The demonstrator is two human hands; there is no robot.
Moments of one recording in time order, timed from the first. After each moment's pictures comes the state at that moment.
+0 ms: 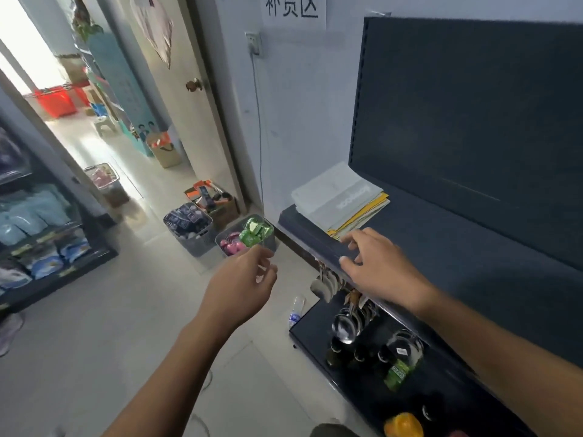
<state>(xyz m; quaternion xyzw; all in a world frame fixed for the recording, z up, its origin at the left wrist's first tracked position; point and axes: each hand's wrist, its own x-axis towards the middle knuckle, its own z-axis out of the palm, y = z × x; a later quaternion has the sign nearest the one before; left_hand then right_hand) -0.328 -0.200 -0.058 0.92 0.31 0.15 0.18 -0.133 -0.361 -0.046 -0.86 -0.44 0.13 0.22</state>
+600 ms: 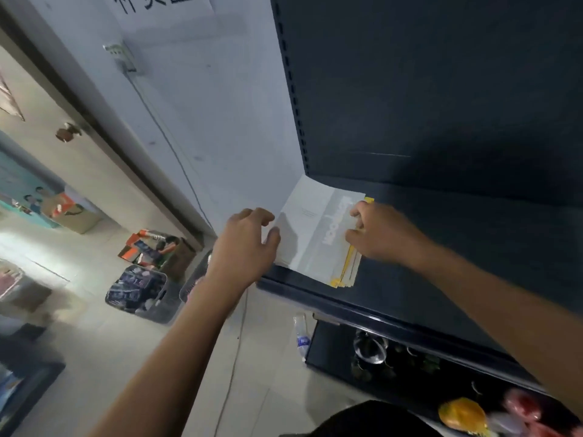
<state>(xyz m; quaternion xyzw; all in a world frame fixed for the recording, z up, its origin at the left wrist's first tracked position) -0.111 -0.033 -0.061 0.98 0.13 0.11 0.13 -0.002 -0.254 -0.076 -0.93 -0.23 0.15 0.23</state>
